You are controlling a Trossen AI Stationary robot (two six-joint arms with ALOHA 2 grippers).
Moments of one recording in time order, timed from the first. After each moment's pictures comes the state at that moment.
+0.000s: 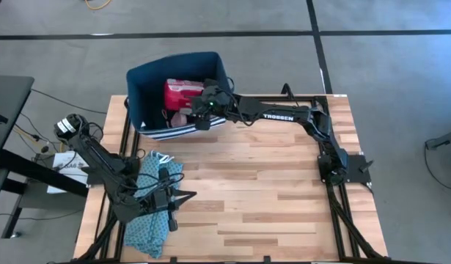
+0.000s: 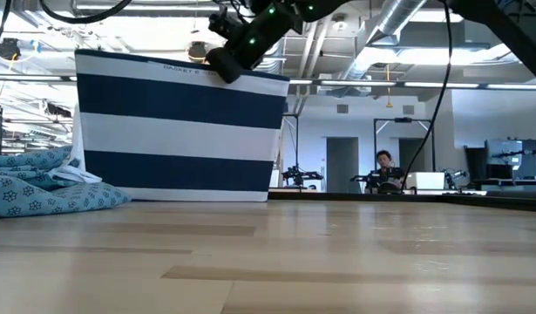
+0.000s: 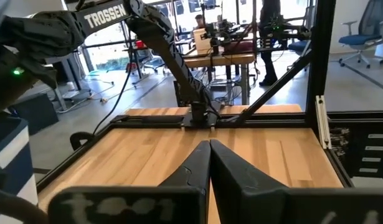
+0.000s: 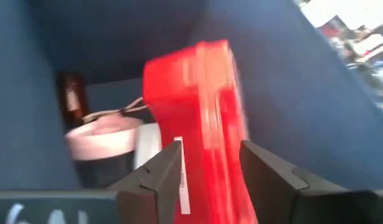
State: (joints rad) left arm -0.82 1.31 0.82 0.41 -1.07 0.01; right arm -0.22 2.14 1.98 -0.34 0.32 -0.52
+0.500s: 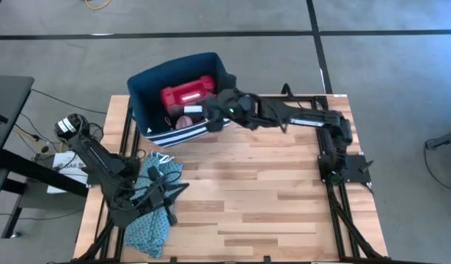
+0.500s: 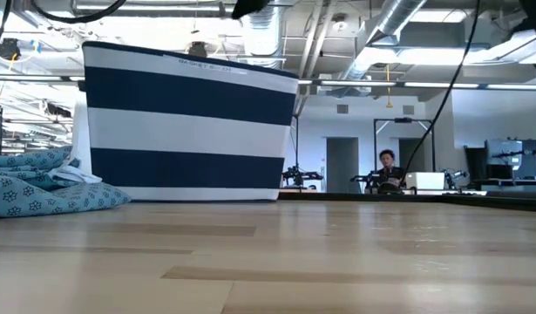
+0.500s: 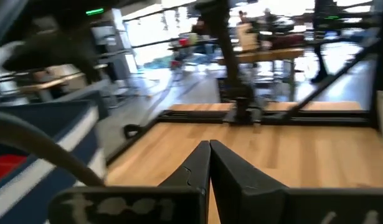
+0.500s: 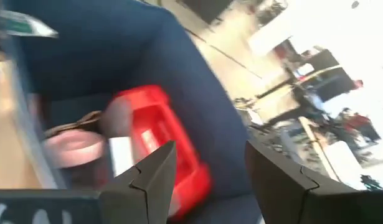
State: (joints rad) left arm -0.87 1.31 0.82 0.36 -1.30 0.02; right arm -0.07 1.94 2.06 -0.51 0.60 -0.64
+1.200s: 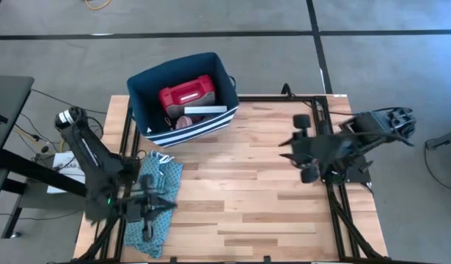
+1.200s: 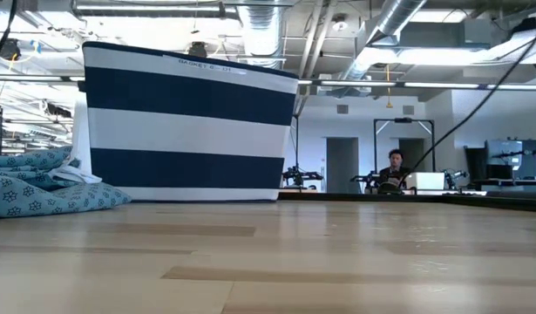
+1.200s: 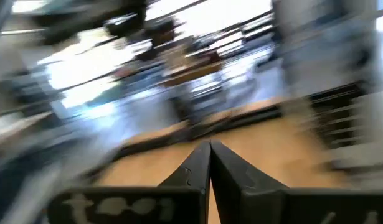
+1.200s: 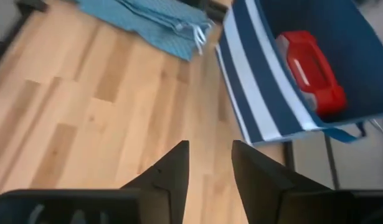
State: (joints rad) left arm -1.04 1.20 0.82 0.33 -1.20 0.27; right arm 0.42 1.32 1.76 -1.30 0.45 -0.07
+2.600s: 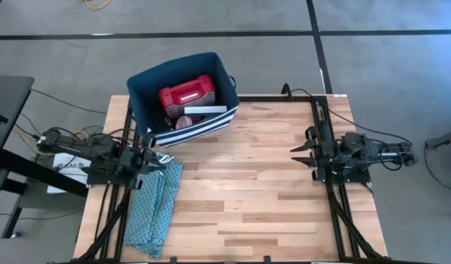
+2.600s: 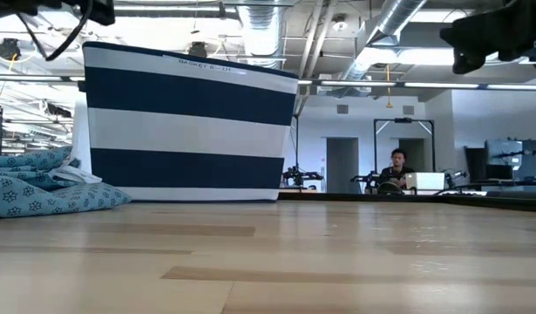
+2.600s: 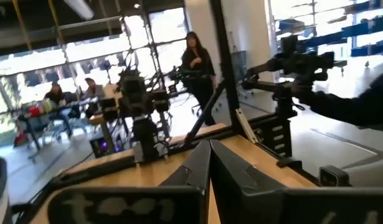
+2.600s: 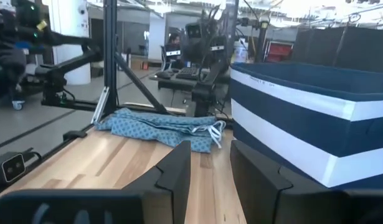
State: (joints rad) left arm -0.25 0.30 0.32 0.13 0.02 0.21; right arm 0.09 0.07 0.22 -0.12 -0.01 -0.16
